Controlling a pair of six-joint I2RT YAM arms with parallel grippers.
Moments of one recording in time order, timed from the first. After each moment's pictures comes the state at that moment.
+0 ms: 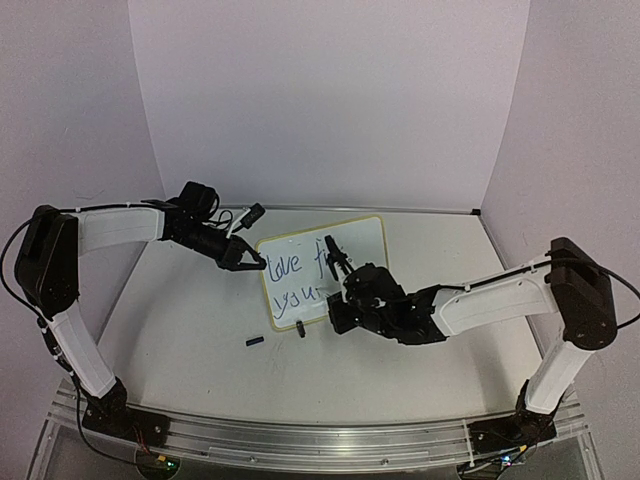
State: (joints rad) left arm -0.43 1.72 1.23 -0.44 0.83 0.21; right arm 1.06 1.74 0.96 0.18 0.38 0.32
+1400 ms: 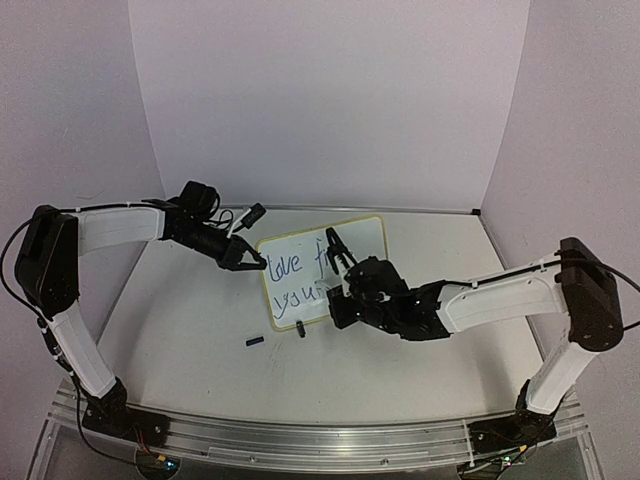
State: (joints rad) left arm -0.43 1.72 1.23 -0.44 0.83 0.21; right arm 1.06 1.70 0.97 0.16 0.39 0.28
